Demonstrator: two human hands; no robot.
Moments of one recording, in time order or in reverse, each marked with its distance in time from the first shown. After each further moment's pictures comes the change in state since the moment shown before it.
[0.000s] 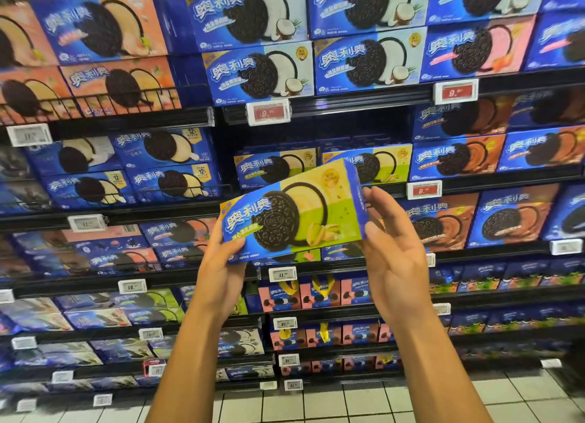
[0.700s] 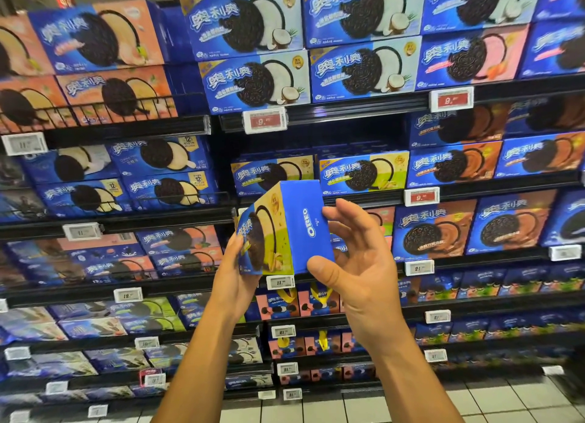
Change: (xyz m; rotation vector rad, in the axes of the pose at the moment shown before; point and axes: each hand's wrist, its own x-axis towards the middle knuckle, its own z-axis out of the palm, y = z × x) left_hand 0.027 -0.040 -0.011 -0.152 0.096 -0.227; right_hand -0.014 0.001 0.033 -0.111 -0.175 -0.106
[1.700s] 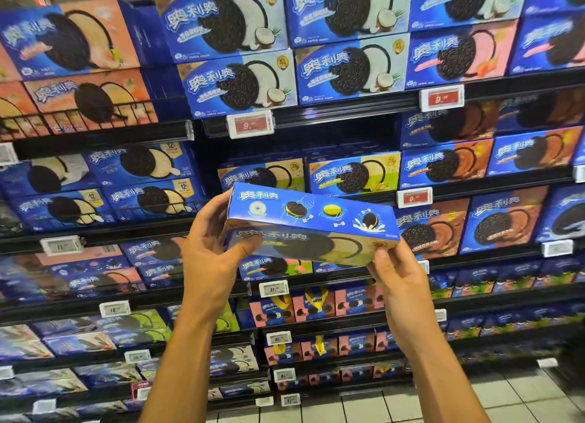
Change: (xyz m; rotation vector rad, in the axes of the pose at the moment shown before) left_hand -0.025 0.052 0.058 0.587 -0.108 0.637; right_hand 0.004 0.042 -0.091 -0.225 0.228 0.249
